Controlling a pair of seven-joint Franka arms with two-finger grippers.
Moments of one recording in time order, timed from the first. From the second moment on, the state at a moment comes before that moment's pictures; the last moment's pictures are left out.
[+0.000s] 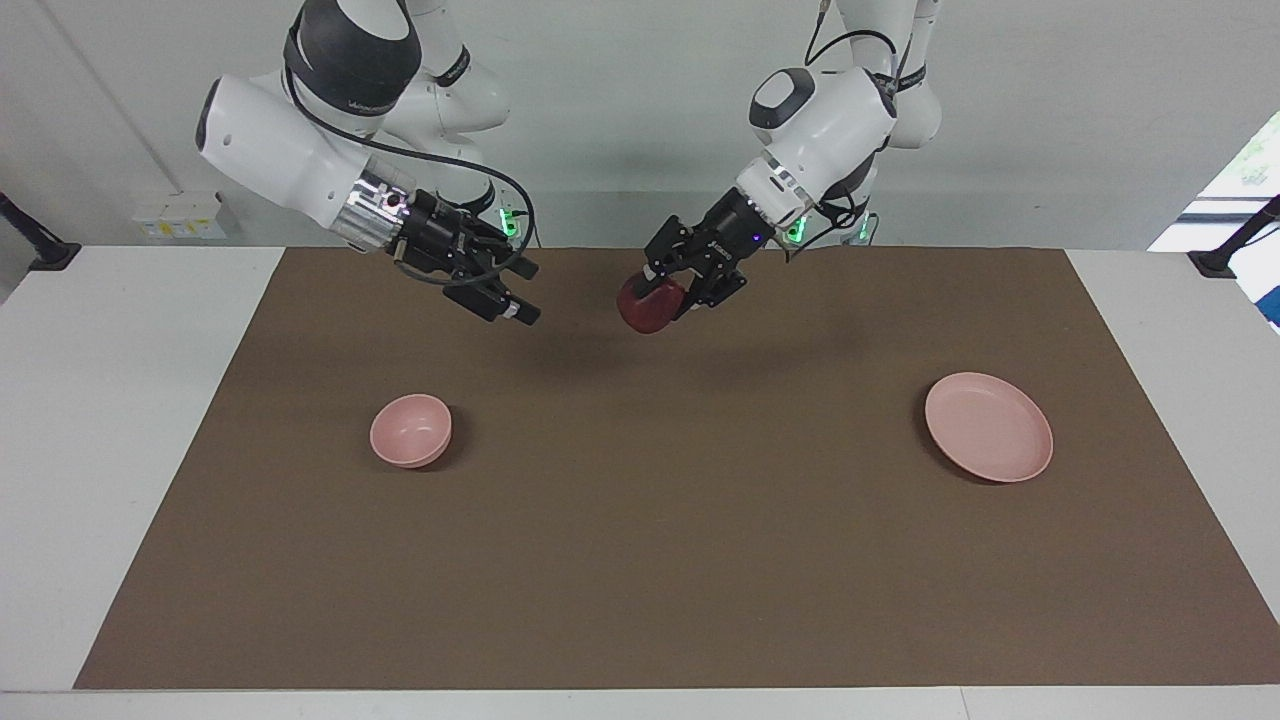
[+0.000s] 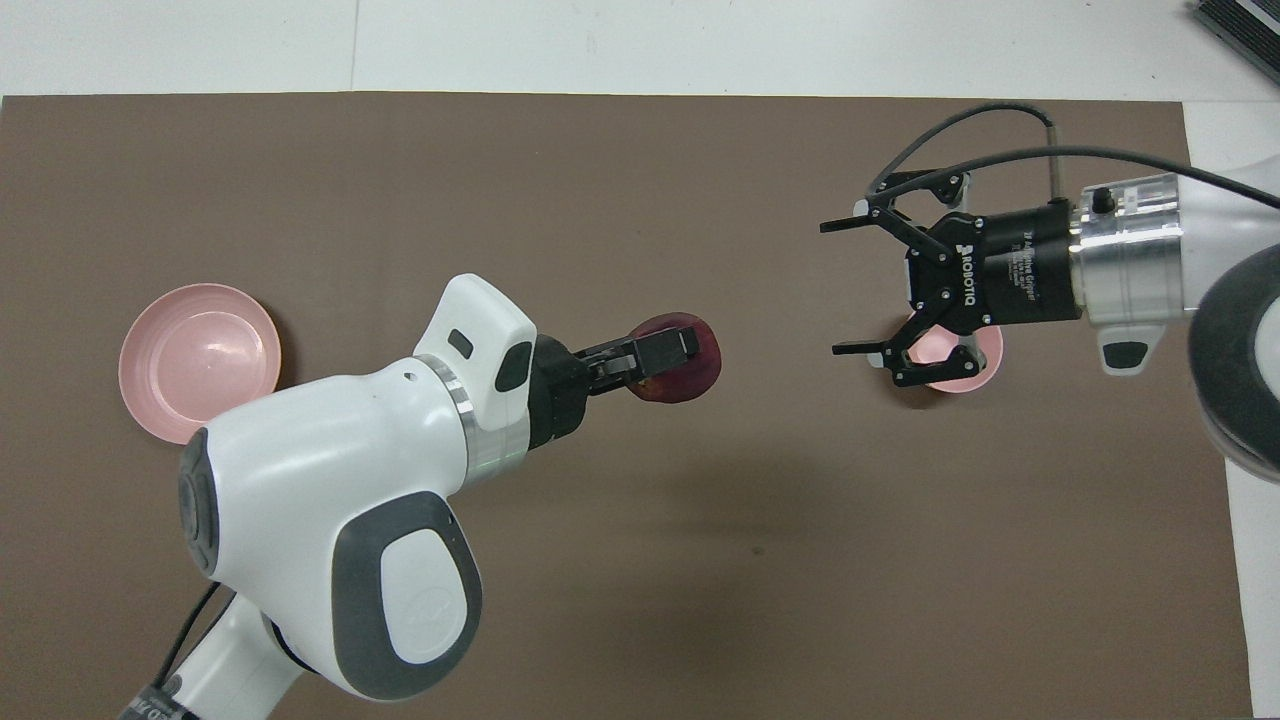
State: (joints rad) left arm -0.49 -0.04 -0.19 -2.04 -0.94 2.66 -0.14; right arm 0.16 0.05 -0.05 -1.76 0.92 1.86 1.20
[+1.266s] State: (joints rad) left arm -0.49 -0.04 -0.24 -2.01 -0.99 2.76 -0.14; right arm 0.33 0.06 -0.05 -1.81 0.93 1.93 1.22
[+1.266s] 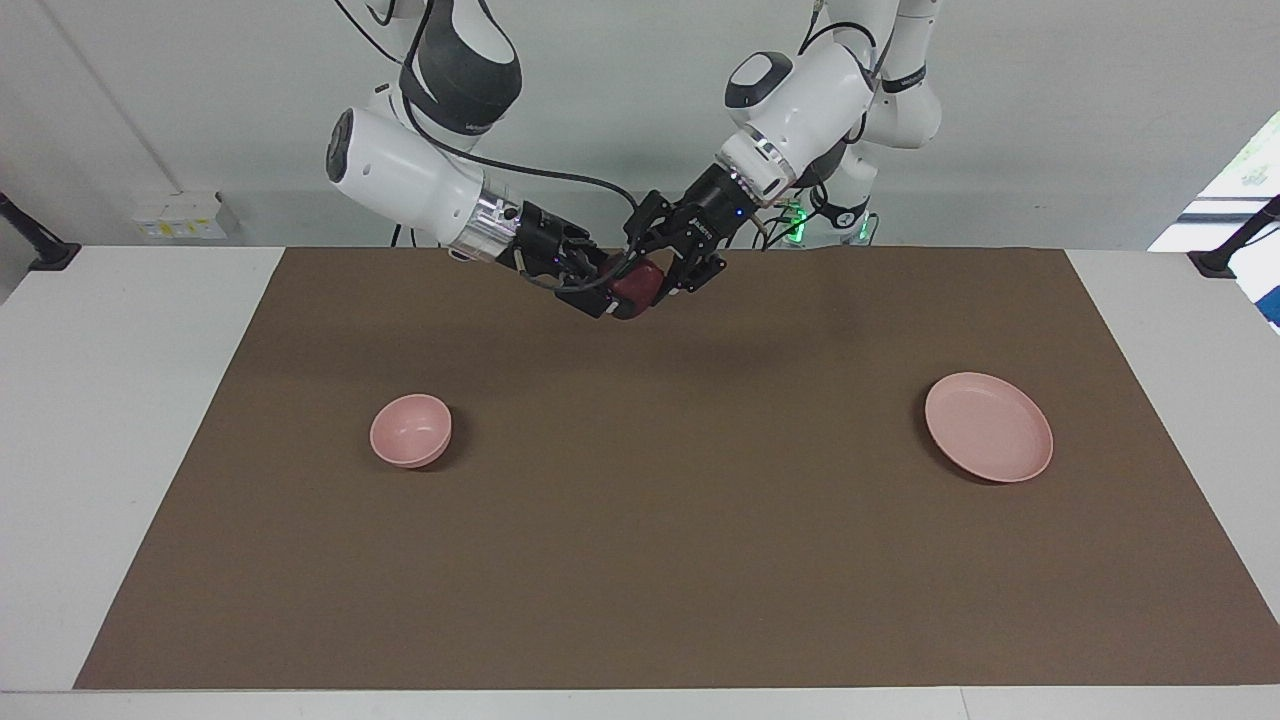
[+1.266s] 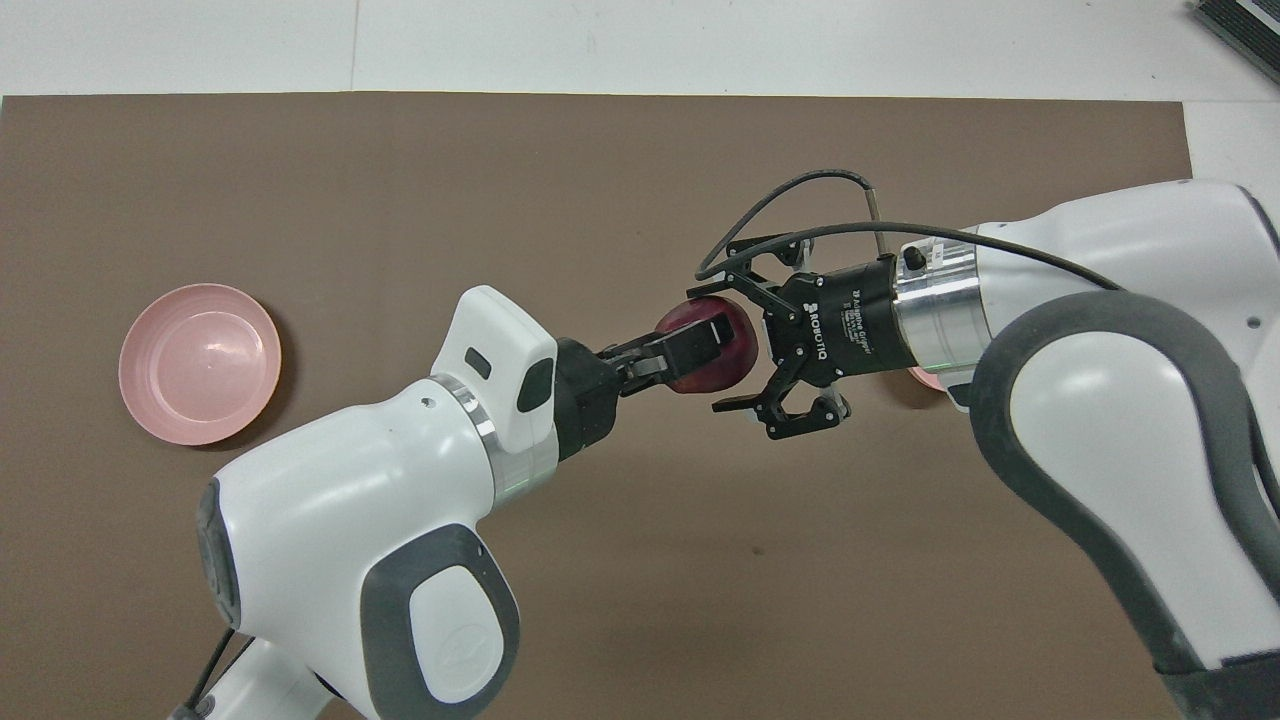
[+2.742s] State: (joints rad) left arm -0.49 -0.05 -0.25 -2.01 -0.99 2.77 -0.14; right arm 0.33 0.06 -0.05 -1.81 0.93 1.93 1.20
